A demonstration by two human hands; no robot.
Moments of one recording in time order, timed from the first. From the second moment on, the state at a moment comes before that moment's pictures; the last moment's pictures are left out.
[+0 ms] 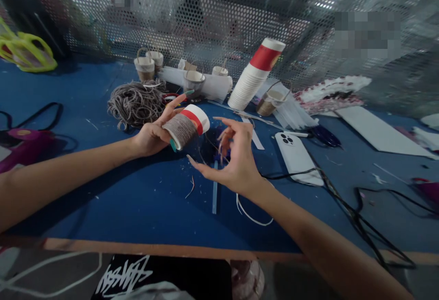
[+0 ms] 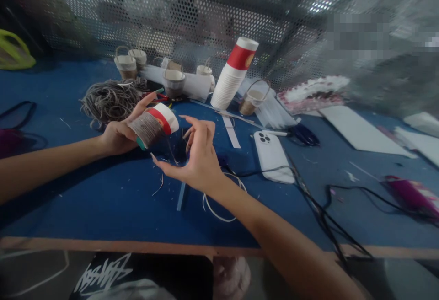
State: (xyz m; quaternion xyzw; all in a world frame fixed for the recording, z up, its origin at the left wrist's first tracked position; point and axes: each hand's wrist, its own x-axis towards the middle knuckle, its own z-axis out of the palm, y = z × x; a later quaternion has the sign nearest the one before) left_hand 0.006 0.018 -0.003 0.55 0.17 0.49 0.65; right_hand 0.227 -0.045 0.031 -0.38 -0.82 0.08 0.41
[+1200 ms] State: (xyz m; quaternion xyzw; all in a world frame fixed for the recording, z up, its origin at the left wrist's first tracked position) left_hand 0.015 0.003 -0.009 0.78 0.16 0.53 0.29; right_hand 0.231 -0.033 0.027 -0.26 -0.86 0.06 0.43
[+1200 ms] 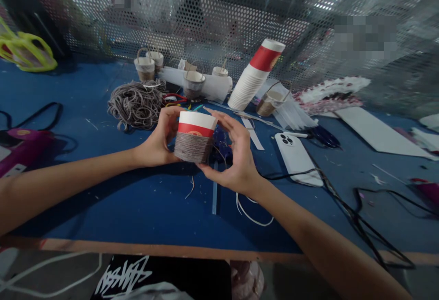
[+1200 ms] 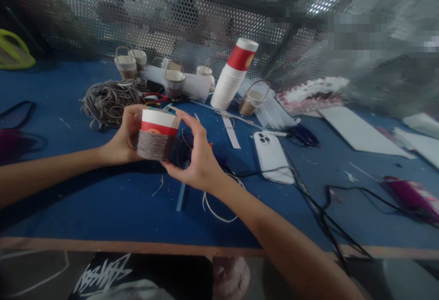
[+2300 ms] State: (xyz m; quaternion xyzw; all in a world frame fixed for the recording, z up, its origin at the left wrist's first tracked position) left_hand 0.018 0.003 -0.016 0.77 0.15 0.57 0.25; right_hand 0.238 -0.042 0.033 -0.25 -0.86 -0.14 0.42
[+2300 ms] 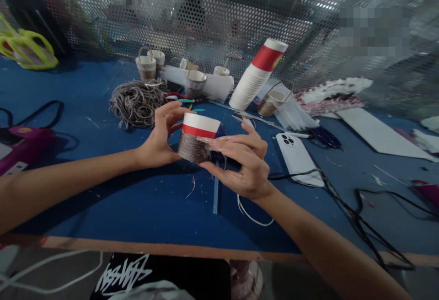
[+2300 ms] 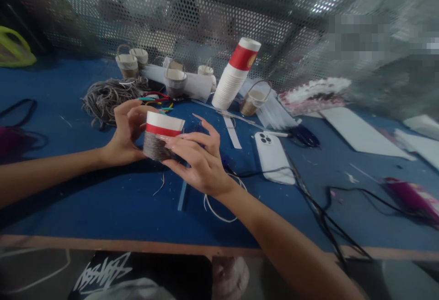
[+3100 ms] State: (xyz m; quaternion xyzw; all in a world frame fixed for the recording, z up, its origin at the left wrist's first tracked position) left_hand 0.019 0.002 -0.014 0.76 0.15 0.57 0.26; right_hand 0.230 -0.048 0.039 -0.26 -0.84 -0.13 0.45
